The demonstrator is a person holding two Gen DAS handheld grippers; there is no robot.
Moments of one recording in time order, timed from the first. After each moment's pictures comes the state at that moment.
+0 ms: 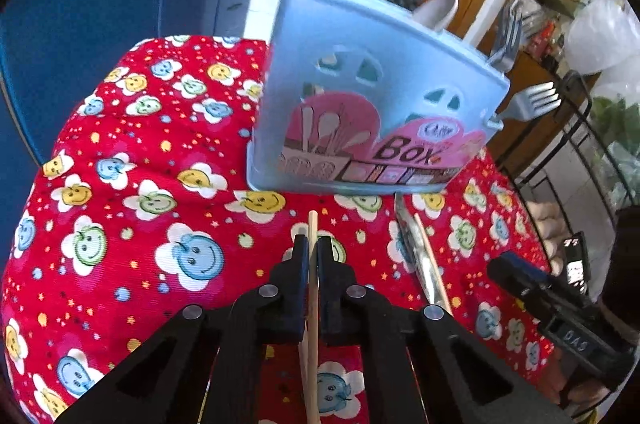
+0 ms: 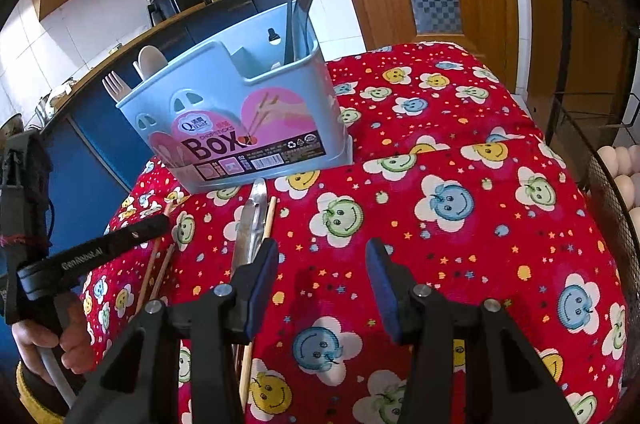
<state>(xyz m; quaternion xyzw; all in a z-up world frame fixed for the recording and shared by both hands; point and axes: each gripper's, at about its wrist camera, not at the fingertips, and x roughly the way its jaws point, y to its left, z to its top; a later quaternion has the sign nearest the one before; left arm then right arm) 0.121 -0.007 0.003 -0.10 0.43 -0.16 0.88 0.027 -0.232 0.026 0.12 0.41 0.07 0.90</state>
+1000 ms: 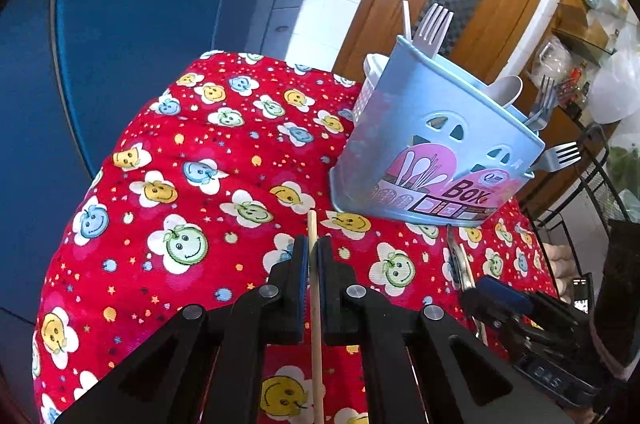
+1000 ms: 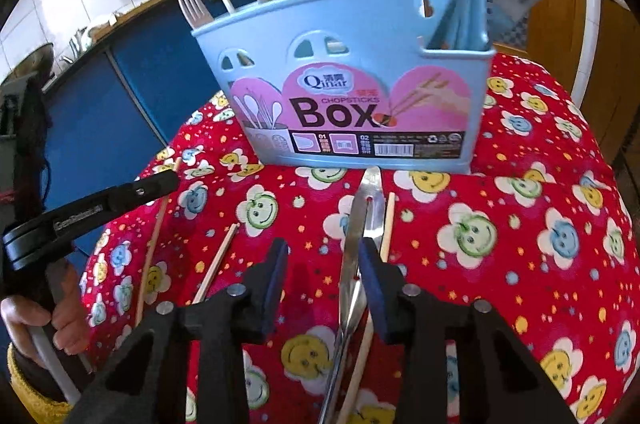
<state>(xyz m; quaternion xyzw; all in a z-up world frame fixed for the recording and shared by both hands) 0.112 0.053 0.008 -0.14 0.40 -0.09 0.90 0.057 -0.151 0.019 0.03 0.44 0.14 0.89</state>
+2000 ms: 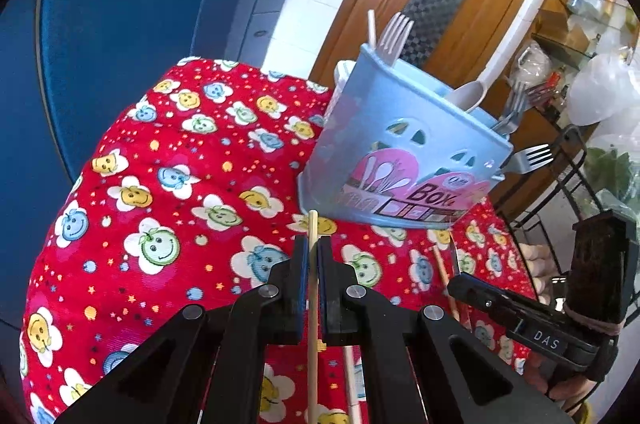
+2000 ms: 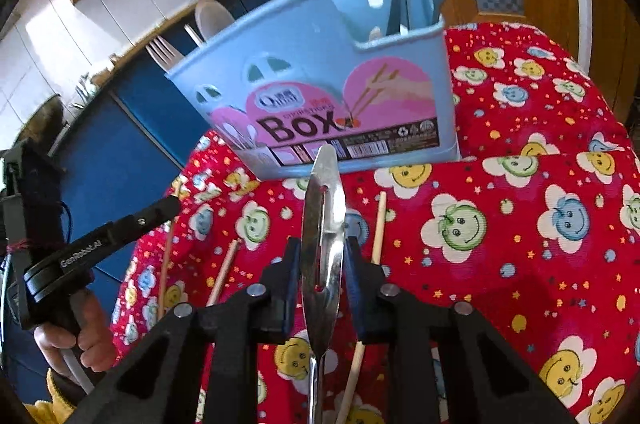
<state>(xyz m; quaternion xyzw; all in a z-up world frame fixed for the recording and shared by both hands) 0.106 0.045 0.020 -0.15 0.38 -0.14 0.90 0.051 -0.195 0.025 0.14 0.42 0.18 0.88</state>
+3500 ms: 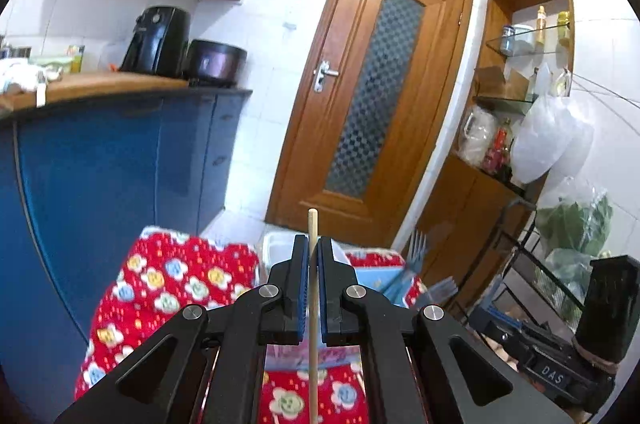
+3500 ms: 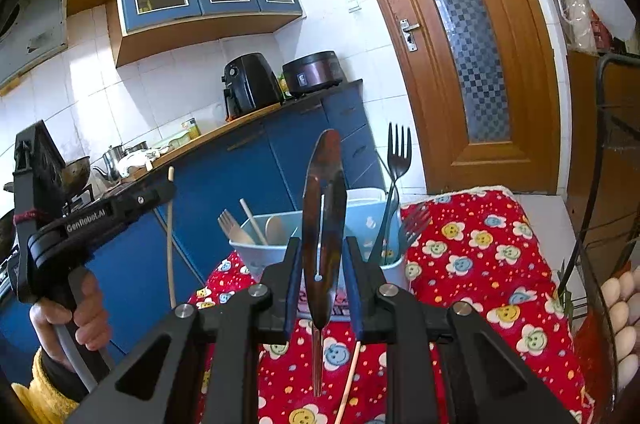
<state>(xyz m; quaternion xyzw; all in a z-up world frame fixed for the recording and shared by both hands) 0.099 0.017 0.169 -0.12 0.18 -0.17 0.96 0.020 -0.228 0.149 0.11 0.22 0.15 0.96</state>
